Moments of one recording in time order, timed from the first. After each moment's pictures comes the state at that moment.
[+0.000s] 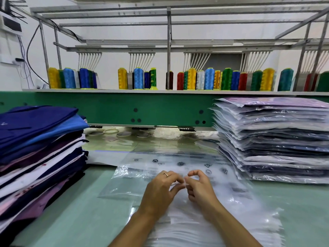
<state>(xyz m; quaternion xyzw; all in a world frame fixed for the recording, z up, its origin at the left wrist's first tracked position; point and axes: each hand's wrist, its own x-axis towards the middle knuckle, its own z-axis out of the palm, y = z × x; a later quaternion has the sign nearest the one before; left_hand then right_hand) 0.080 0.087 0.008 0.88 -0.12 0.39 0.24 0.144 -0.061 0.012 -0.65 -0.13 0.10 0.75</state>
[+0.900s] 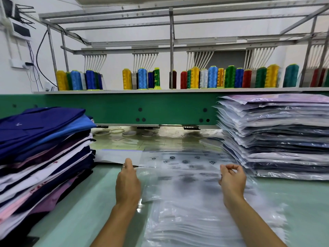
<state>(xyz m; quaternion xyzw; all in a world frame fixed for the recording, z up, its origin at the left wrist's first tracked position) 0.049 0.151 0.021 0.86 0.23 0.36 0.27 0.183 -0.107 0.013 -0.61 0.05 -0.16 0.77</state>
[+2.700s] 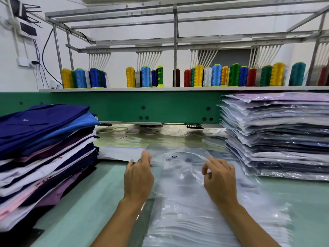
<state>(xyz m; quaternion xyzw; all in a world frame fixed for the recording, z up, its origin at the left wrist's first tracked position) 0.056 0.136 0.027 0.87 0.12 0.46 0.10 0.150 -0.090 0.013 -0.83 -0.25 -0.42 0.27</state>
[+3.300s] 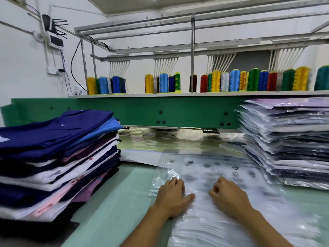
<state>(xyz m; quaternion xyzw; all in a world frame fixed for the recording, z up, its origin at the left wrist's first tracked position) 0.052 0.125 0.004 0.98 0.07 0.12 0.16 0.148 -0.076 0.004 -0.94 -0.25 -0.13 0.19</state>
